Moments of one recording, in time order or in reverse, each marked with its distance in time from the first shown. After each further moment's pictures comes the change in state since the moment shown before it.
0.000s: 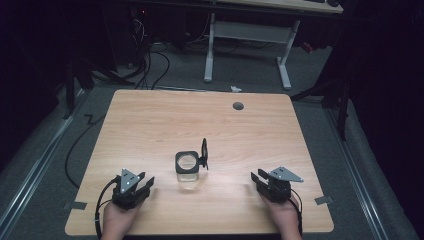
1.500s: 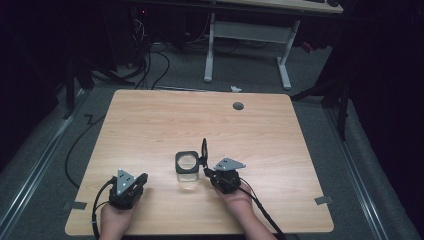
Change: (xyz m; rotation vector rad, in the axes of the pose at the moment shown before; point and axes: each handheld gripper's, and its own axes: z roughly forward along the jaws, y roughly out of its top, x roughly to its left) left arm 0.001 0.006 -0.007 -0.045 0.012 -0.002; right arm 0.103 0.044 0.083 0.061 0.253 -0.156
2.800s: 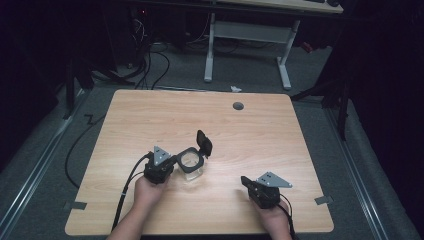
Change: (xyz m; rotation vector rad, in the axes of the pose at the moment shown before) left arm -0.054 -0.006 0.089 0.074 -0.090 -0.003; right arm -0.039 -0.059 -0.092 -0.076 -0.150 0.094
